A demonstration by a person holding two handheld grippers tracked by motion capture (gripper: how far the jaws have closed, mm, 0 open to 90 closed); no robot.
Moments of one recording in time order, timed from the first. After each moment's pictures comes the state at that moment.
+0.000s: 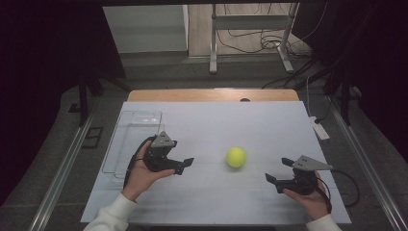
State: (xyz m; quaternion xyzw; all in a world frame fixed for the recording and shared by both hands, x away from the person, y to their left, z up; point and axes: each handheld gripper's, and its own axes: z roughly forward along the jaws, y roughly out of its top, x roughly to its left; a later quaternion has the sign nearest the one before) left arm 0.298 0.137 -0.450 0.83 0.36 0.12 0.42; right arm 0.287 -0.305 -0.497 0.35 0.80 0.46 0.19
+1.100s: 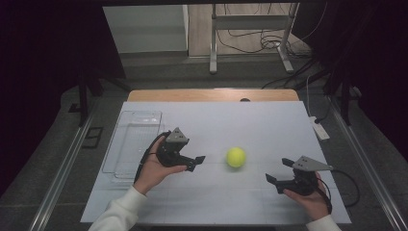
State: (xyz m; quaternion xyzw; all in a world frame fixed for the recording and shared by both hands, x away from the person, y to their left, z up) left arm 0.315 0.107 -0.447 0.84 0.34 0.10 0.41; right arm 0.287 -0.306 -0.498 0.35 0.80 0.46 0.19
